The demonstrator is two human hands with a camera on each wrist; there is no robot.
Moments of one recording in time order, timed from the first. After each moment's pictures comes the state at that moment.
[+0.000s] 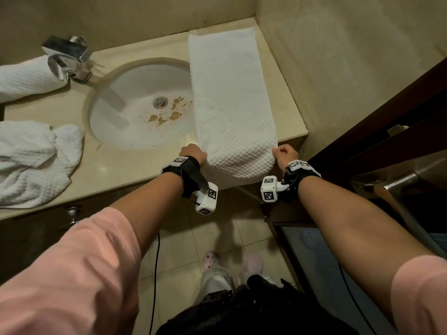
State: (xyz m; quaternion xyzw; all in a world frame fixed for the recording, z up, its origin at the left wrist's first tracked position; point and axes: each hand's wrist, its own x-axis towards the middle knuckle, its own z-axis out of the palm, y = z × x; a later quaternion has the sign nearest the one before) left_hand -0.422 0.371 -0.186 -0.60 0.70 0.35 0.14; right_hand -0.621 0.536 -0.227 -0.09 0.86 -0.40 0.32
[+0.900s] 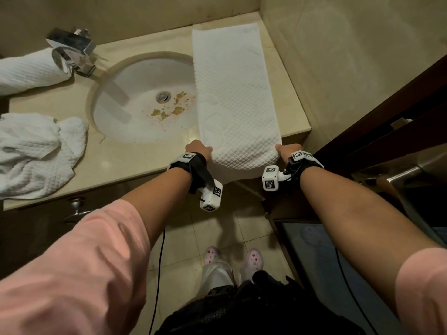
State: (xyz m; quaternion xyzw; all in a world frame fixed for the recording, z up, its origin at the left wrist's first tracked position) left_hand -0.423 0.386 -0.180 -0.62 0.69 0.36 0.11; right_hand -0.633 0.529 -0.206 -0.05 0.89 -0.22 0.40
